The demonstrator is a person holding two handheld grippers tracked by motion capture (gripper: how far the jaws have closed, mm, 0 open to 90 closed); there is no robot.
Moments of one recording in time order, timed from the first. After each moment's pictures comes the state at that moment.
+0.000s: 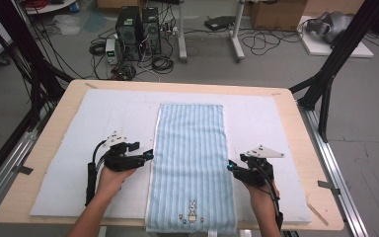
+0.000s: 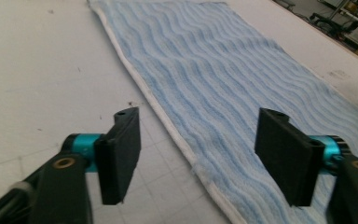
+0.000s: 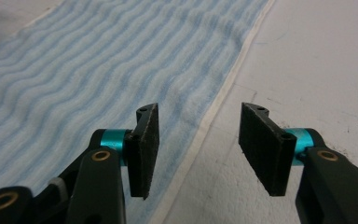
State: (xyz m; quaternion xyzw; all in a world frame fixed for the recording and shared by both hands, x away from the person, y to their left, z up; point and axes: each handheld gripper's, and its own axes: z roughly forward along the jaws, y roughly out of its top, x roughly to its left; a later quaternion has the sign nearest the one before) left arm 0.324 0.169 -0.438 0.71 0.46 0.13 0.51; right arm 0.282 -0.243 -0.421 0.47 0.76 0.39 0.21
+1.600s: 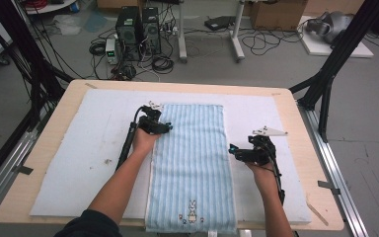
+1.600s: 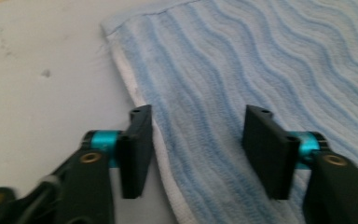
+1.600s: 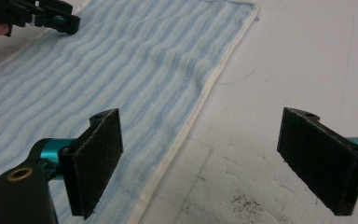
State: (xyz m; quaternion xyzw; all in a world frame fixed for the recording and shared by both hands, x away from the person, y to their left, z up) left arm 0.455 0.096 -0.446 0.79 0.44 0.21 0.36; right arm 0.344 -0.266 -0.421 0.48 0.74 0.42 0.19
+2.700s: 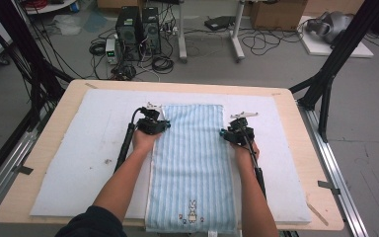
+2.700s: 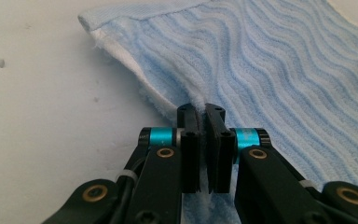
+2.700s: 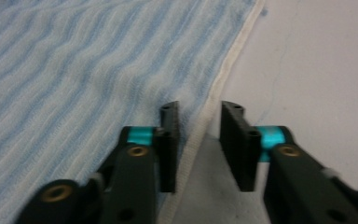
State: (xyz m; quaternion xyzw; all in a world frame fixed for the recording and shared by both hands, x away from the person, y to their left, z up) left arm 0.457 0.105 -0.453 0.75 0.48 0.14 0.43; right arm 0.423 -0.222 -0.445 0.50 0.77 0.34 0.20
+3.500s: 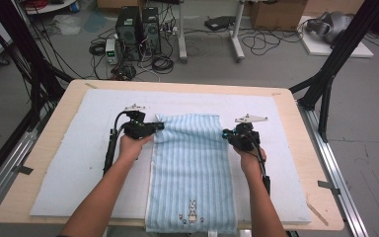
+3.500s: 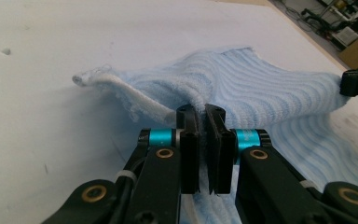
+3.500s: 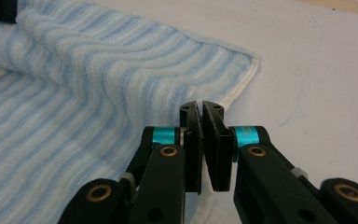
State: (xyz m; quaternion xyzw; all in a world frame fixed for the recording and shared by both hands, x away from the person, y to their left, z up) left arm 0.405 0.139 -0.420 0.72 0.47 0.07 0.51; right arm 0.376 -0.227 -0.412 0.45 0.77 0.41 0.18
